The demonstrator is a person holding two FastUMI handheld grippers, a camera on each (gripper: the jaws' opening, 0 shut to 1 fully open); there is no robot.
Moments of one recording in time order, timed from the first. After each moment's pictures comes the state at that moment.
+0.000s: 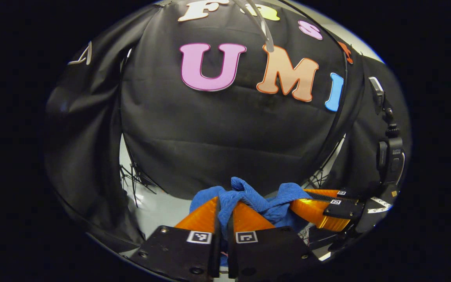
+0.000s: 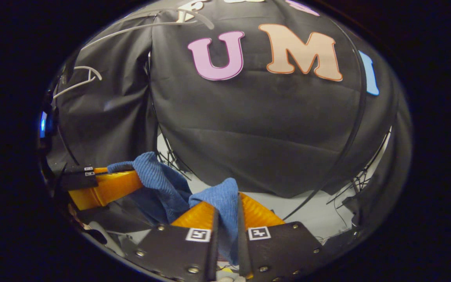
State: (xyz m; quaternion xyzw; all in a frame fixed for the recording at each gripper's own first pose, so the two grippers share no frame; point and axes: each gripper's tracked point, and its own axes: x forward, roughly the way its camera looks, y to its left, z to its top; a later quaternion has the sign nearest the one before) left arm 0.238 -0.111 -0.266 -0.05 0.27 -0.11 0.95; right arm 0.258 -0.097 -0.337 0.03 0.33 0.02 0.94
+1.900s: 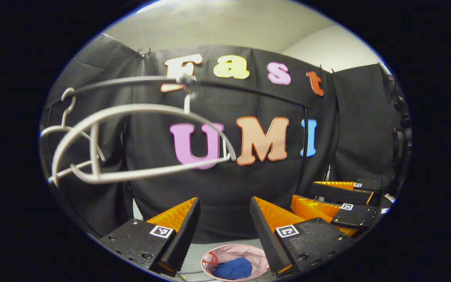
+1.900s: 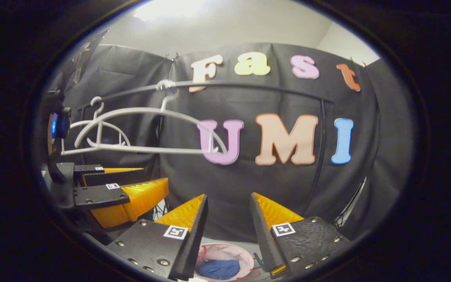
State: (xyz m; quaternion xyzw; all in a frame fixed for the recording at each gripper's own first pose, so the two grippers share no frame) left arm 0.178 -0.104 0.014 -0.01 0.02 -0.13 0.99; right arm 0.185 -0.079 -0.018 -0.01 0.04 -0.02 1.00
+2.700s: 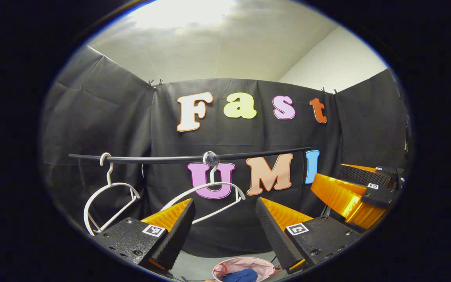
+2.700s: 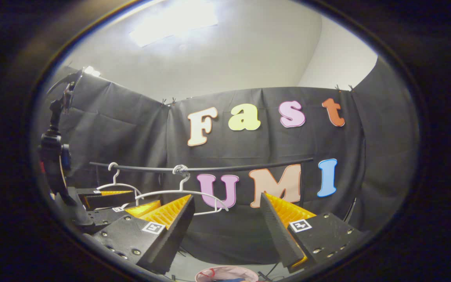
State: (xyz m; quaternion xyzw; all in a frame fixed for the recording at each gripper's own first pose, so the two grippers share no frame) left arm 0.102 -0.071 0.119 -0.02 -0.04 -0.09 0.99; right arm 0.103 -0.066 0.141 0.03 -0.08 -0.04 1.00
